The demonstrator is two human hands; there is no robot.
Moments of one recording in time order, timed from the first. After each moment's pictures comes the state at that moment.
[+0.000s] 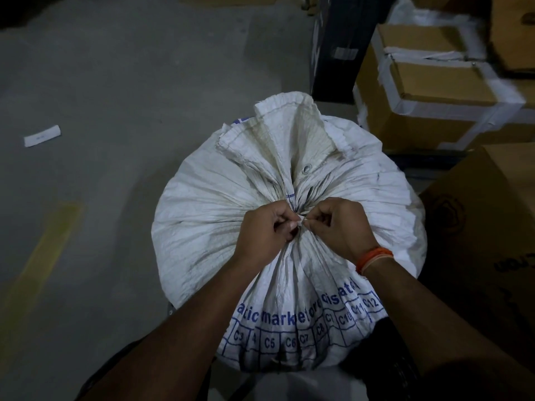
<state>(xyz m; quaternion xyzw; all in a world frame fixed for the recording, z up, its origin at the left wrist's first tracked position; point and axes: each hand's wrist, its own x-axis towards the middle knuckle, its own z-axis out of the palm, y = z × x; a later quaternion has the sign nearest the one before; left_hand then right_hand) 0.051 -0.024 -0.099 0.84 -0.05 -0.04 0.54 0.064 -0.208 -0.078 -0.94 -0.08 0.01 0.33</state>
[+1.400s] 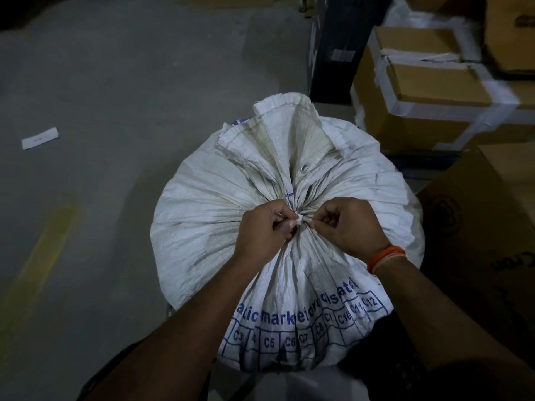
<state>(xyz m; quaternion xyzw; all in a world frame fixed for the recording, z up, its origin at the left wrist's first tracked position) 0.053 -0.025 -0.101 0.83 -0.02 -0.05 0.55 0.063 -0.225 -0.072 -0.94 -0.09 0.01 0.34</state>
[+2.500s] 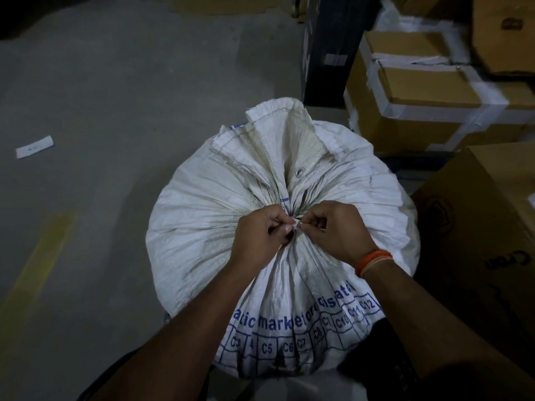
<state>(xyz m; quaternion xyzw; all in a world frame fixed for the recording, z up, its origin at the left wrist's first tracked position) 0.052 -0.026 -0.101 0.83 -0.02 -0.05 0.55 0.063 -0.216 -0.072 -0.94 -0.13 0.00 0.31</state>
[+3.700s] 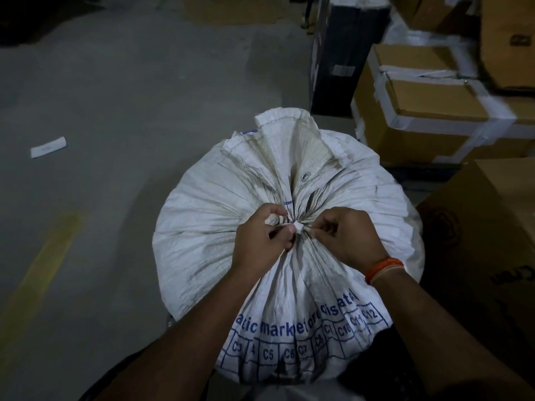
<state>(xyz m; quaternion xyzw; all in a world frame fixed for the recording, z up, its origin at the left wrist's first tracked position) 0.045 -0.024 -0.088 0.81 0.04 -0.04 0.59 0.065 -0.223 -0.070 -0.94 -0.11 0.00 0.32</state>
